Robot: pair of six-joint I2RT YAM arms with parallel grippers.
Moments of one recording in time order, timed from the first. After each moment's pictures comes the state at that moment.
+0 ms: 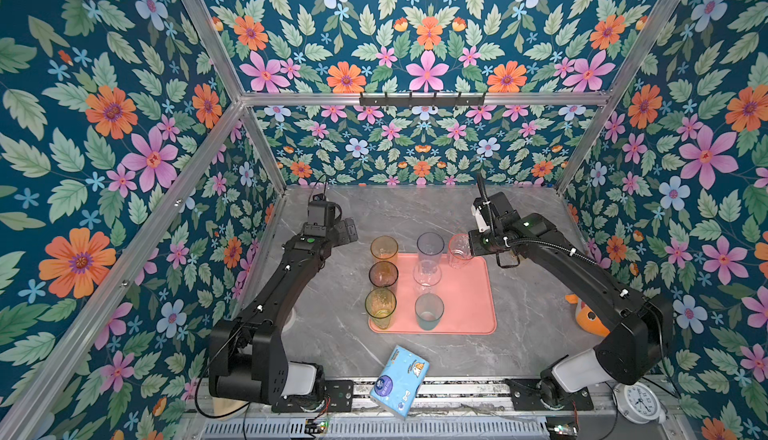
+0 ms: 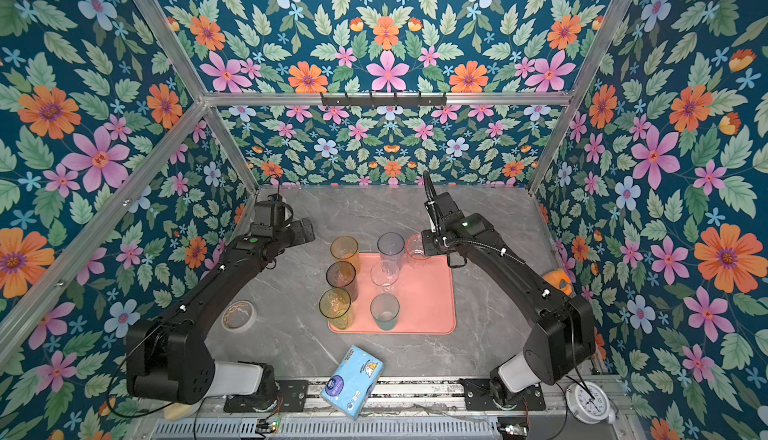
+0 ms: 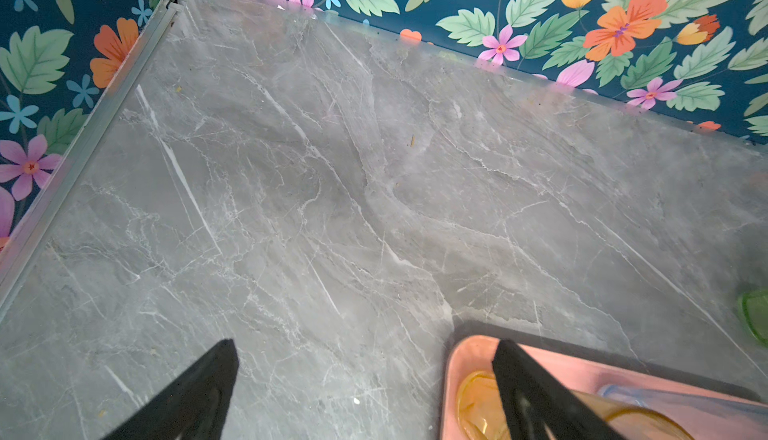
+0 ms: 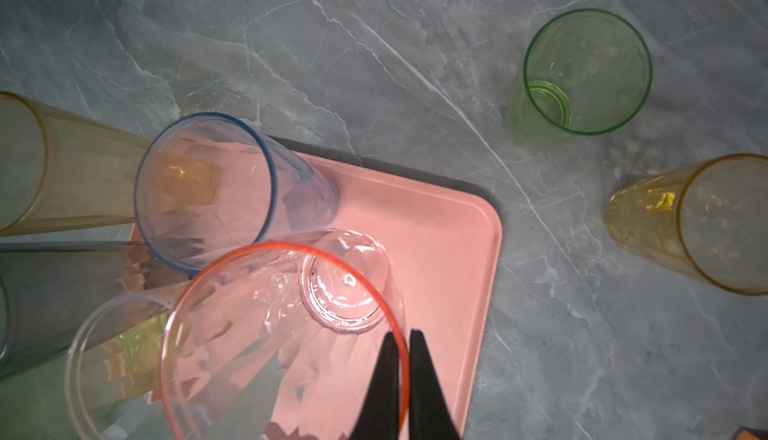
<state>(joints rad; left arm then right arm) -0.19 1.38 1.06 -0.41 -0.13 -0.34 0.49 1.50 1.38 -0.88 0.06 0.30</state>
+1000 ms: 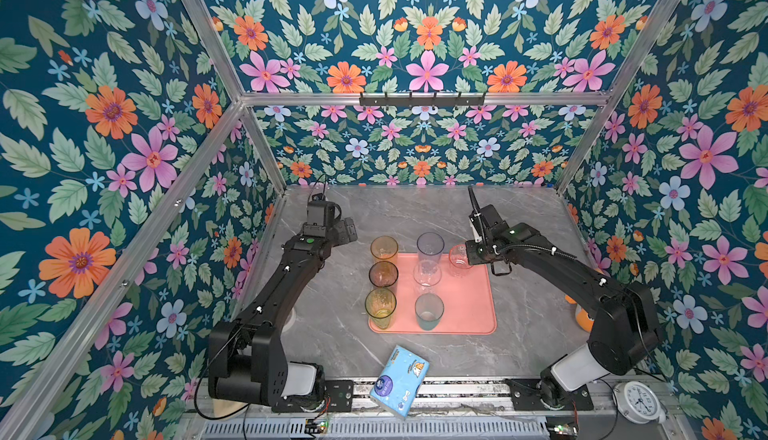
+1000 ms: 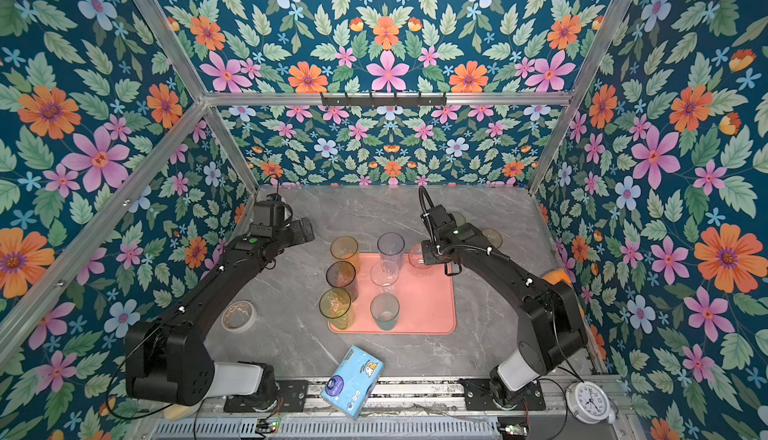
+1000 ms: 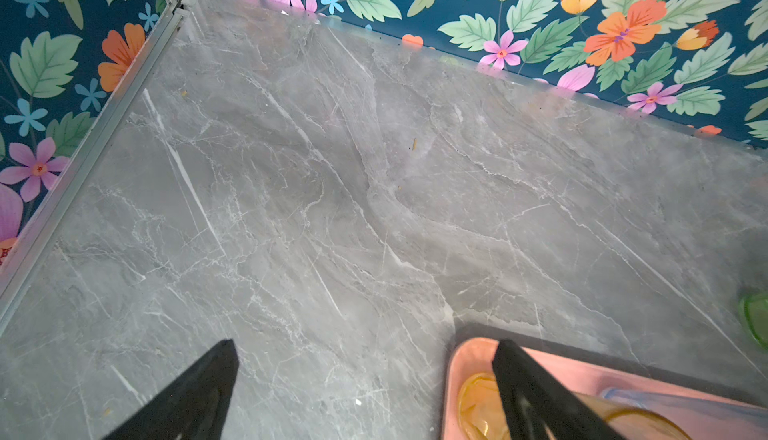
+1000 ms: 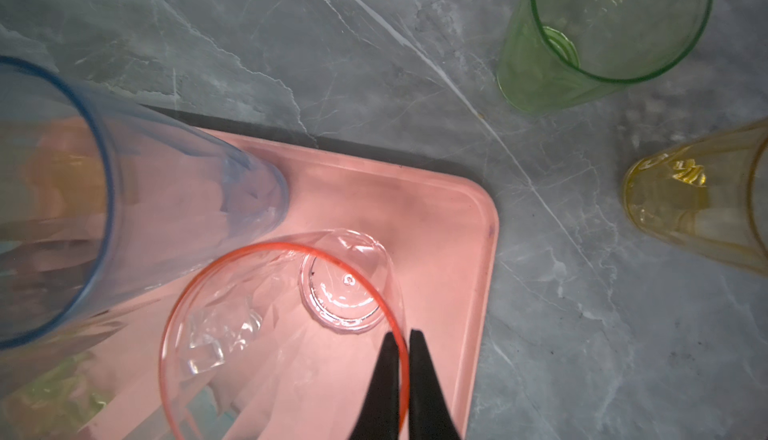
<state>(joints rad) -0.19 1.37 1.06 -0.41 -0.14 -0.34 0.49 1.57 1.24 -0.77 0.12 0.33</state>
